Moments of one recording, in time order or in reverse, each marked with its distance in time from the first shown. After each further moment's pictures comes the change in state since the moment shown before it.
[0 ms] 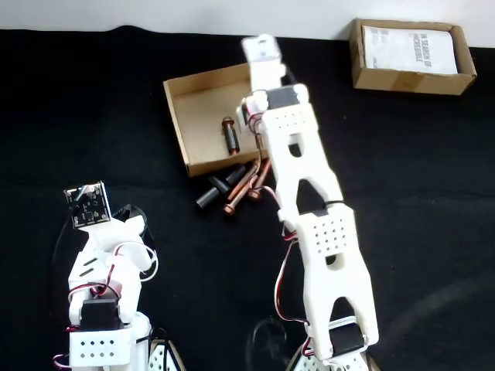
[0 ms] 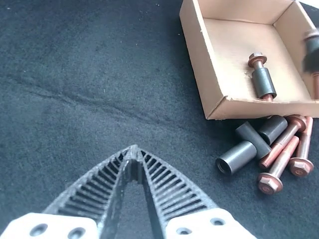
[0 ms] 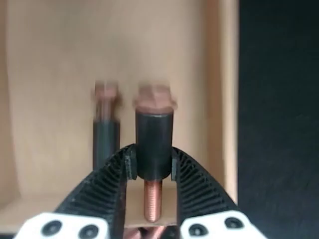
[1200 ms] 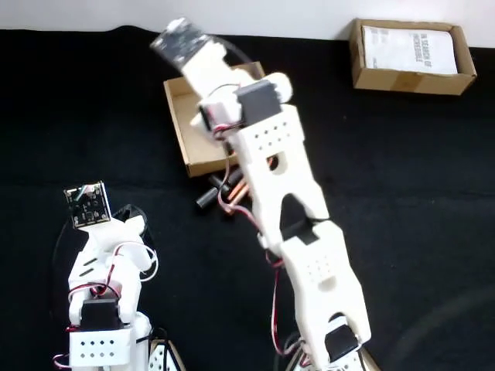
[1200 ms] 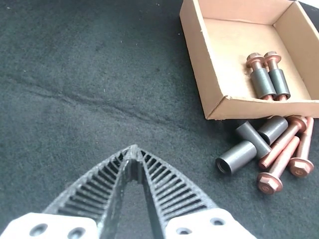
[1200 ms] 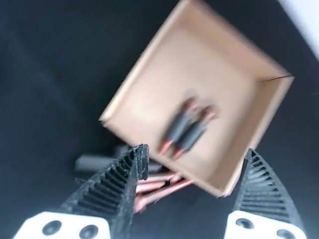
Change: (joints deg) left arm 0.0 0.0 0.0 0.1 0.0; right arm -13.6 -16.7 -12.7 23.8 23.2
